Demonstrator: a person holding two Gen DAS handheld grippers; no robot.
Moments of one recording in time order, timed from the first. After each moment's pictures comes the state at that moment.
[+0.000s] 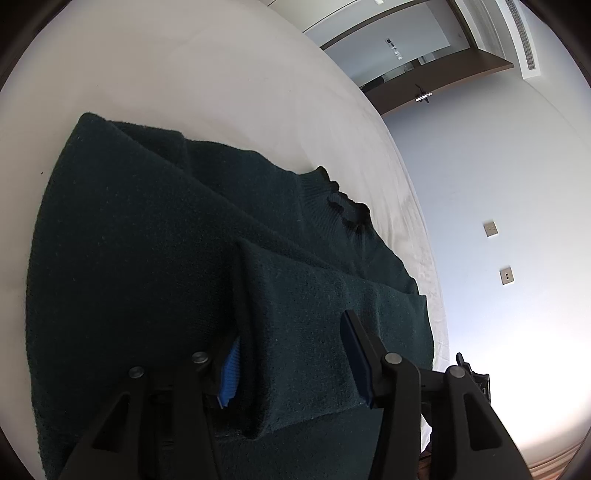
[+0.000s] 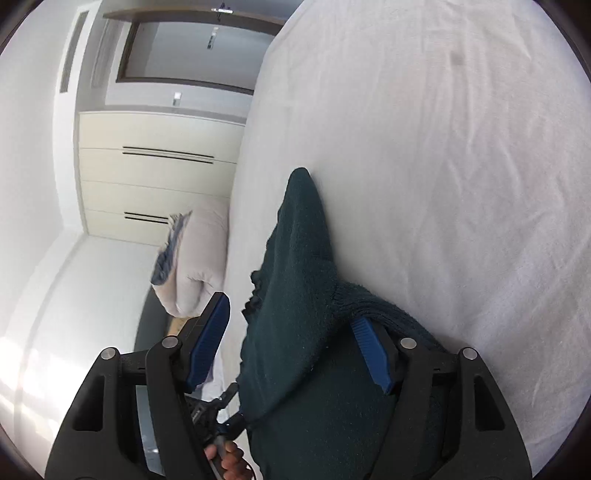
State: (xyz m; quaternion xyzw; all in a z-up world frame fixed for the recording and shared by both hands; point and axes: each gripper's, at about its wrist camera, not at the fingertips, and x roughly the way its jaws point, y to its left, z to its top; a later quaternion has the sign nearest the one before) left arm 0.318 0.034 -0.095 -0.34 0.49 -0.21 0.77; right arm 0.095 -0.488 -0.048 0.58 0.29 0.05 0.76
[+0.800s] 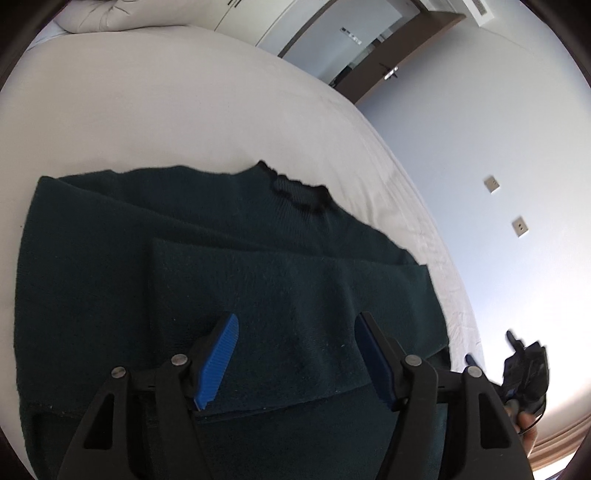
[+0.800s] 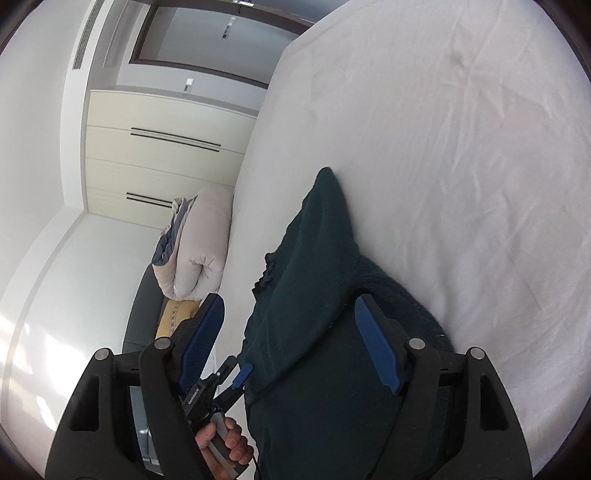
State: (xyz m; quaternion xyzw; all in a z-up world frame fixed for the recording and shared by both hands) left arm 0.309 -0.028 -0.069 -0.22 0.47 -0.22 0.83; right arm 0.066 -0.482 0.001 0.54 0.31 0.07 0.78
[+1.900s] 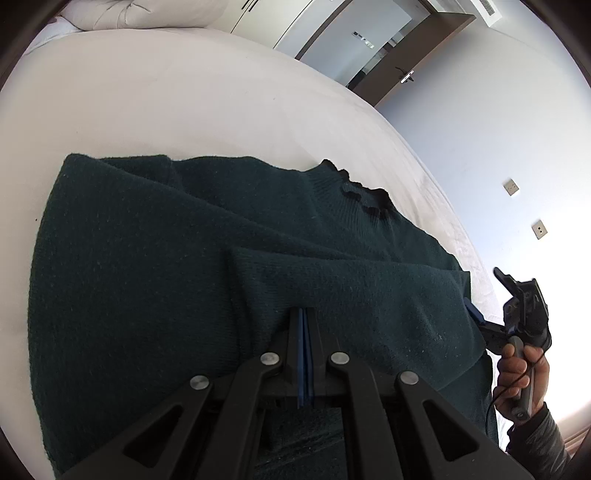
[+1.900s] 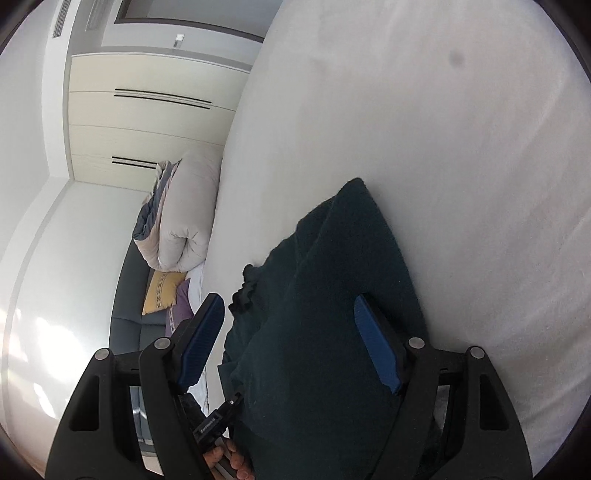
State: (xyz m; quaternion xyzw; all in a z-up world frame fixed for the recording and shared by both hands) left arm 0.325 0.002 -0.107 -0.22 0.46 -0.20 0.84; right arm 0.219 -0.480 -0.055 0.52 0.38 0.11 0.76
